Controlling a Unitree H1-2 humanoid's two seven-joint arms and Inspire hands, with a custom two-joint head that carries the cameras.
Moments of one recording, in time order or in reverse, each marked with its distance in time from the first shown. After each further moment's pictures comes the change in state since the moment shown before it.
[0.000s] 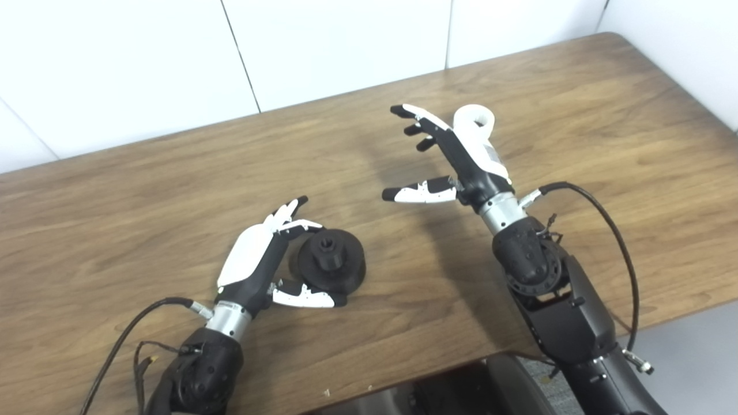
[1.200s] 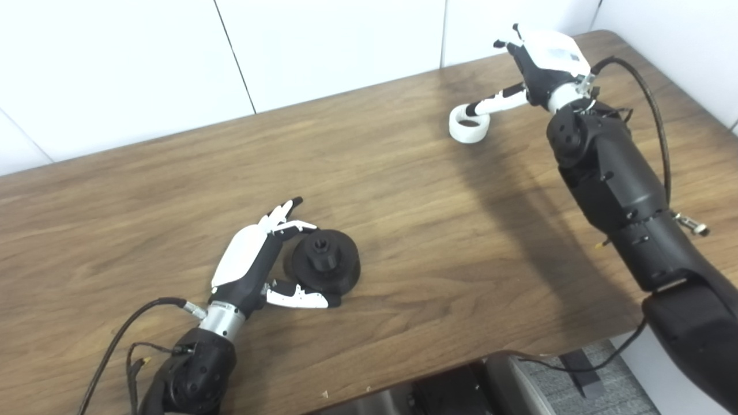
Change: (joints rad) left arm -0.003 -0.001 0.028 0.002 -0.001 -0.009 -0.033; right arm -0.354 -0.349 0.043 0.333 -0.301 0.333 0.285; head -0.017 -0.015
